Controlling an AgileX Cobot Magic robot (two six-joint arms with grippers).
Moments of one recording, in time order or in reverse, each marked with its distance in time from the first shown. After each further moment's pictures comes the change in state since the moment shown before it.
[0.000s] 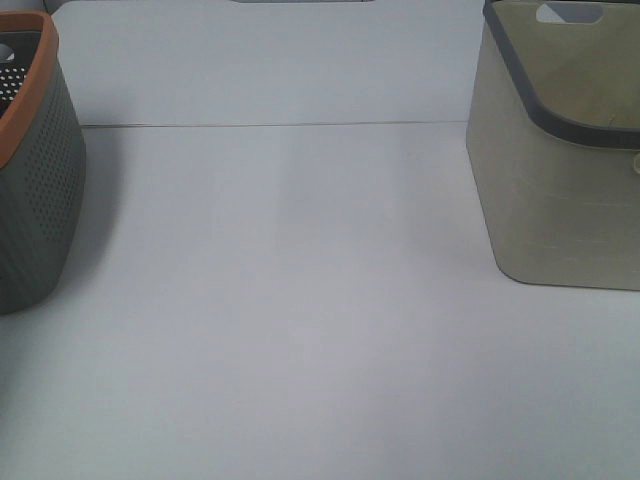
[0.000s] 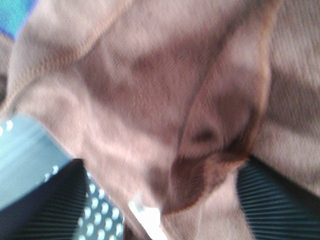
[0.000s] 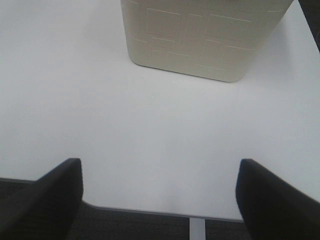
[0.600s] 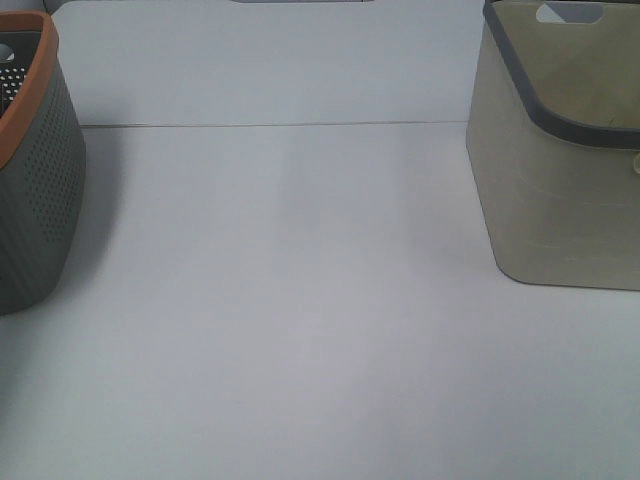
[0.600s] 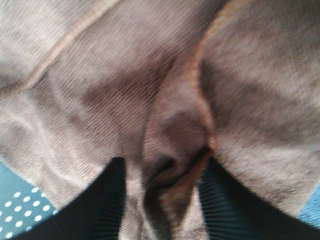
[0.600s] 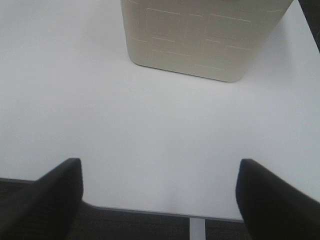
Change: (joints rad) left arm -0.023 0.012 0.000 -0.037 0.078 0.000; right arm 0.000 0.000 0.000 0.000 0.000 0.000
